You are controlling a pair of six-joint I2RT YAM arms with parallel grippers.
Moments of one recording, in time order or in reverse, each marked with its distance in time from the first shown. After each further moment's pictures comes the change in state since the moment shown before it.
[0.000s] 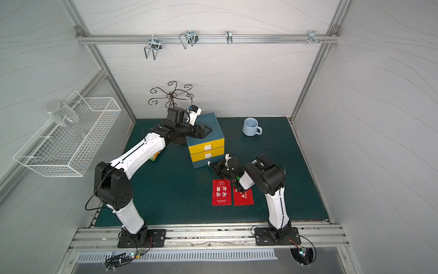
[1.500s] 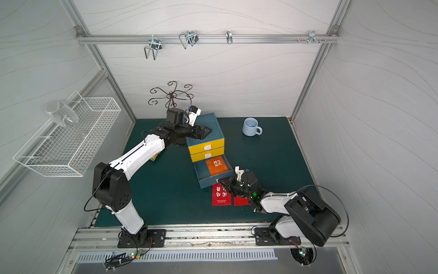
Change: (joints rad) left arm 0.005 -0.017 -0.047 0.050 0.020 0.002; right arm 0.064 -0.769 -0.397 -0.468 -0.018 -0.045
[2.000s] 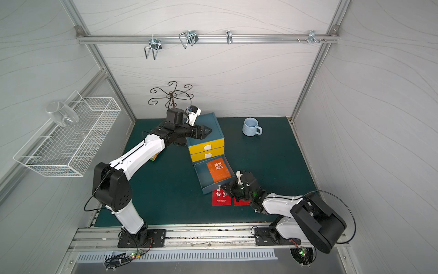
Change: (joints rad) left arm 0.000 0.000 -0.002 0.002 0.004 0.000; right arm 0.007 0.014 0.000 -0.134 -0.018 -0.021
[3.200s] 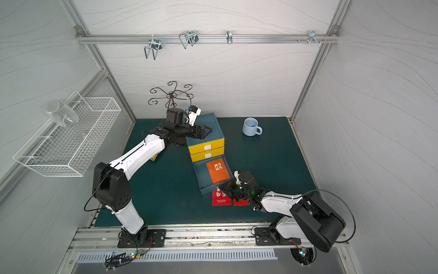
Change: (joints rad) left arm 0.001 0.000 0.003 0.005 0.008 -0.019; right arm 0.004 -0.039 0.053 -0.122 -0.018 -0.044
